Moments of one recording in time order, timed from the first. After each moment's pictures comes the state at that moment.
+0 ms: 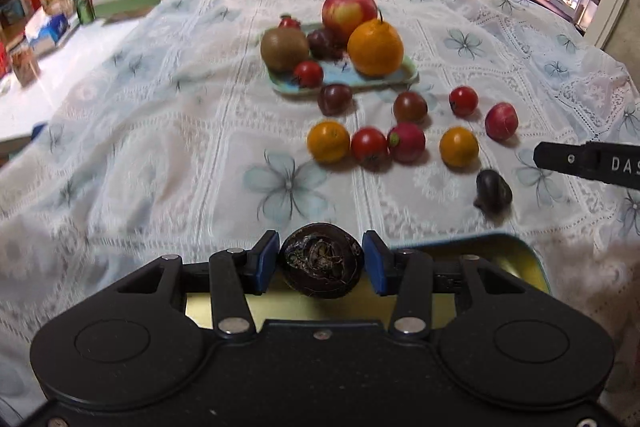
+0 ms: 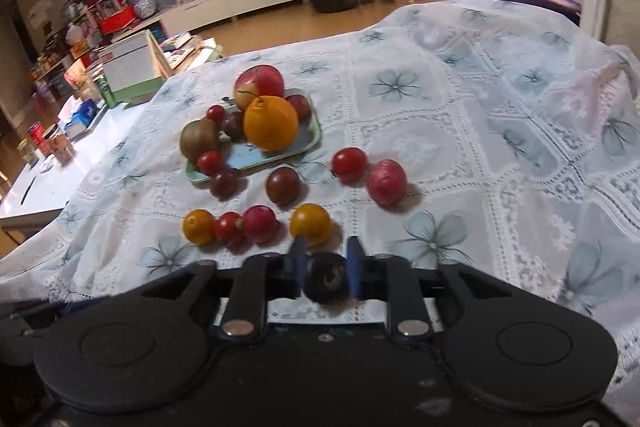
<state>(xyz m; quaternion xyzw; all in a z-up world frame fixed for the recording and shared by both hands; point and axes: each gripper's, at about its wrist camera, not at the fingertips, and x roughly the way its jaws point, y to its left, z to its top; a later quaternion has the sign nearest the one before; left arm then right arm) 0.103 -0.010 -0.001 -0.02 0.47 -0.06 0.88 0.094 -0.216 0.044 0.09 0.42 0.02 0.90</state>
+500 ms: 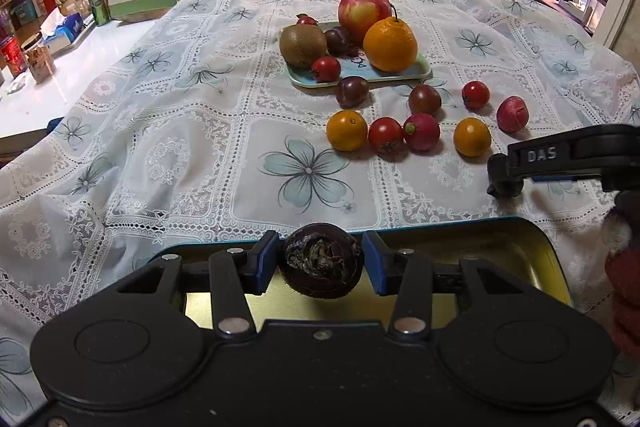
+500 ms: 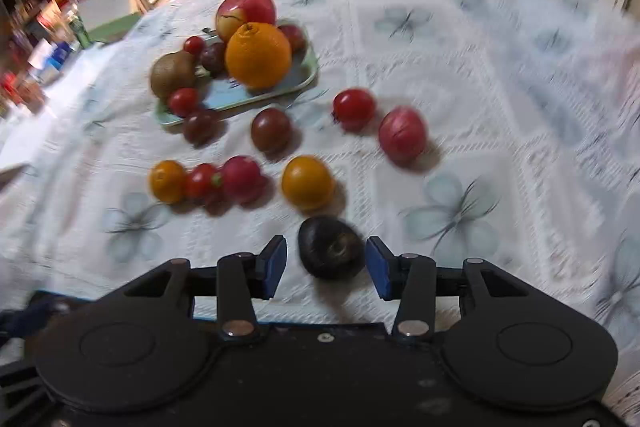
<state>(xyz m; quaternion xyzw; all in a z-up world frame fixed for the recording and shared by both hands) 0.084 -0.004 -0.003 -0.01 0.46 -0.04 0.89 0.133 -0.187 0.006 0.02 0.50 -0.01 0.87</state>
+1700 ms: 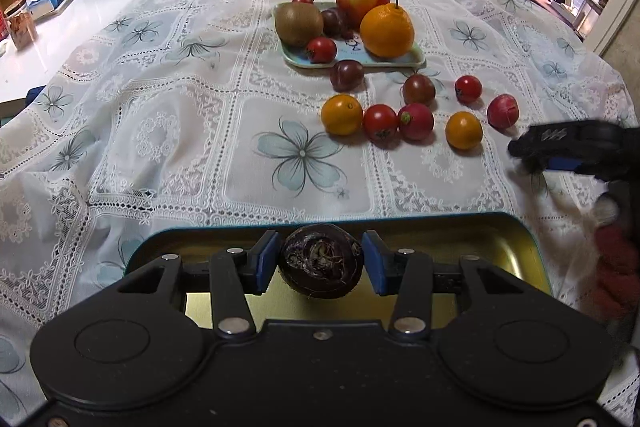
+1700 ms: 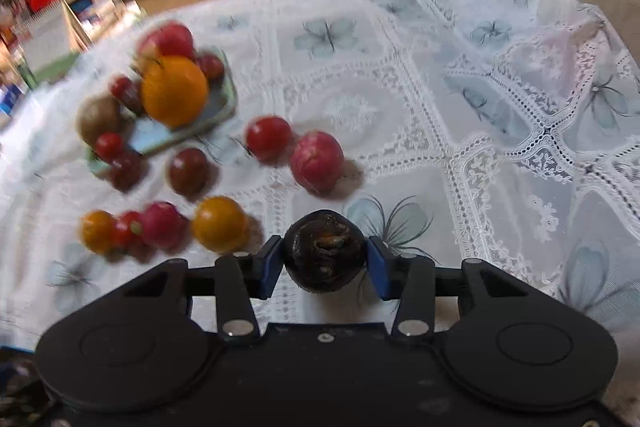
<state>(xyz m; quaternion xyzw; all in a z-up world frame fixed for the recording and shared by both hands) 0.088 0.013 -0.004 -0.05 0.49 -0.07 0.87 0.142 -0.228 0.009 0.08 0.48 -0.07 0.87</state>
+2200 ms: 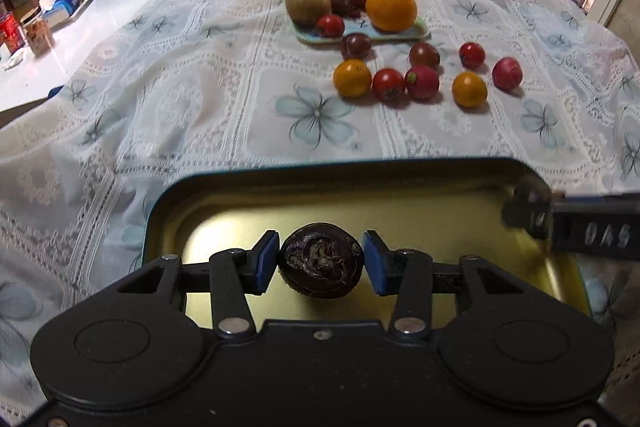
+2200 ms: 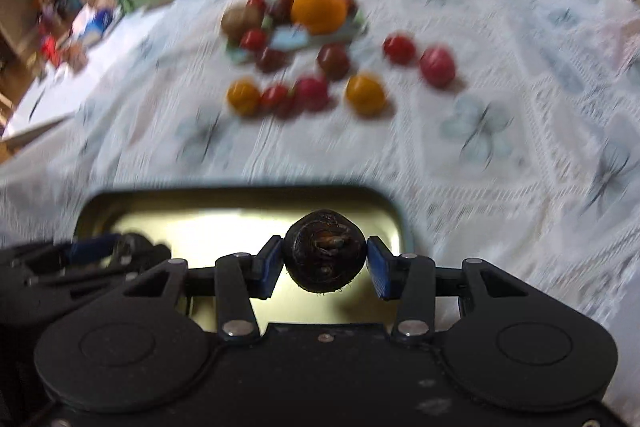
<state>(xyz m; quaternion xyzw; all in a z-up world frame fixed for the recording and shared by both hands) 0.051 0.012 -0.010 -0.01 0.49 -0.05 0.87 0.054 -0.159 0.023 0.04 0.54 0.05 0.84</state>
